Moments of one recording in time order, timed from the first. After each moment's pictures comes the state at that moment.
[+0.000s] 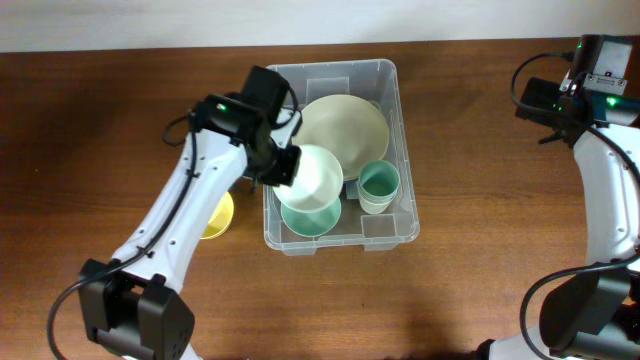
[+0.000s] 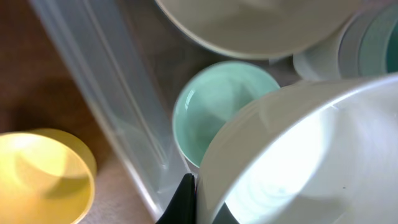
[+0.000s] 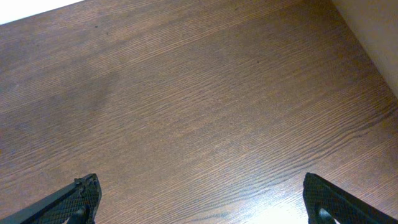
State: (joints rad) left arm -0.39 1.79 1.67 -1.23 0.13 -0.09; right arm -0.26 1.71 1.59 -0.77 0.20 0.10
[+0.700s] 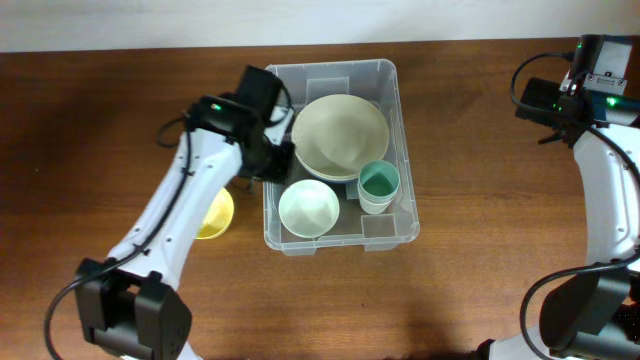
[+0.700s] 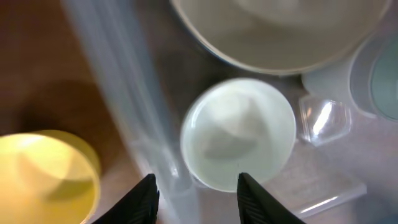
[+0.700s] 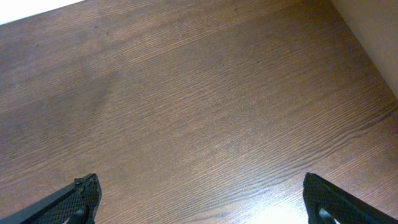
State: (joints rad) left arm -0.35 1.79 1.66 -1.20 0.13 -0.12; right arm -0.26 1.71 1.59 -0.77 0.20 0.10
